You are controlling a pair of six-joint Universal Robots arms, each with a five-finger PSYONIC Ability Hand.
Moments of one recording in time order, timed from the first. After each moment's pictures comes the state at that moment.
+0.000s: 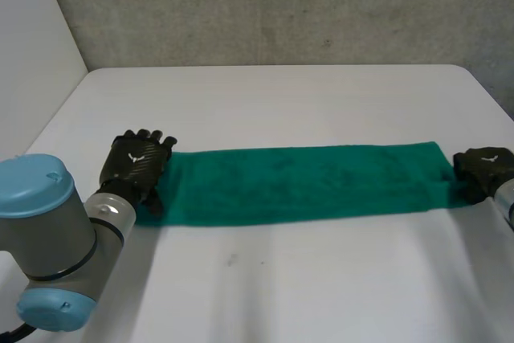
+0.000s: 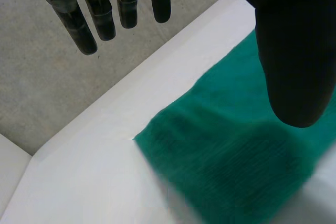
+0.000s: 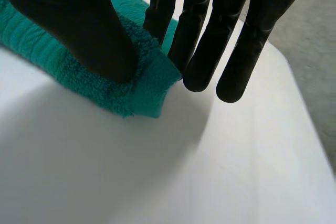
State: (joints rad) left arm 4.33 -1.92 -1.84 3.57 -1.61 3.53; right arm 1.45 -1.02 1.63 -0.20 1.33 2.62; left_hand 0.19 0.20 0.21 0.20 0.05; right_hand 0.96 1.18 1.18 1.19 0.97
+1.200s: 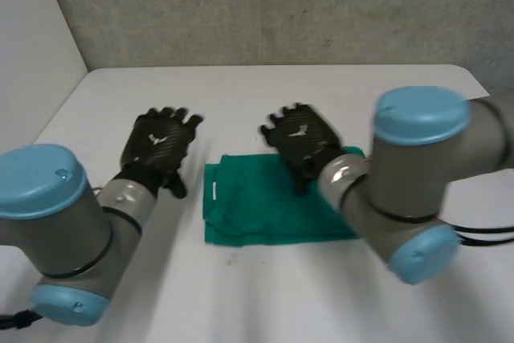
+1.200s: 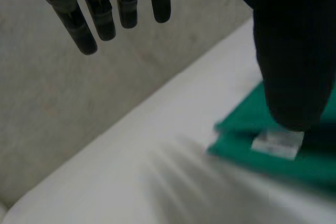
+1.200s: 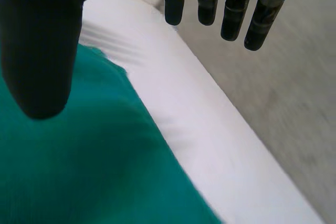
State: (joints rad) left arm 4.22 -1.89 -1.76 3.56 -1.60 3.46; right arm 2.19 -1.04 1.31 -0.04 1.44 2.64; left_hand 0.19 0.20 0.21 0.20 0.05; right_hand 0.21 0.22 0.21 0.23 0.06
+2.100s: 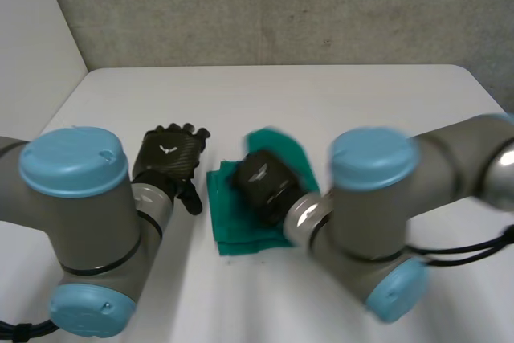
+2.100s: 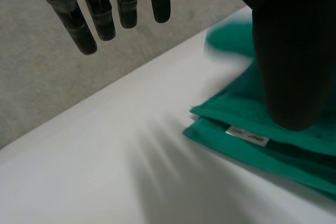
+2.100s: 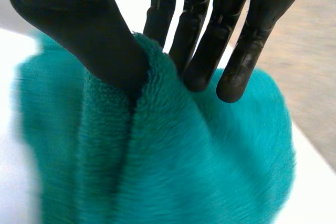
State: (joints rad) left arm 4.10 -1.94 -1.60 3.30 -1.80 3.31; right arm 2.33 -0.95 1.32 -0.04 1.37 2.62; left_hand 0.19 0.20 0.21 0.20 0.05; right_hand 0.95 1.17 1.17 1.17 0.98
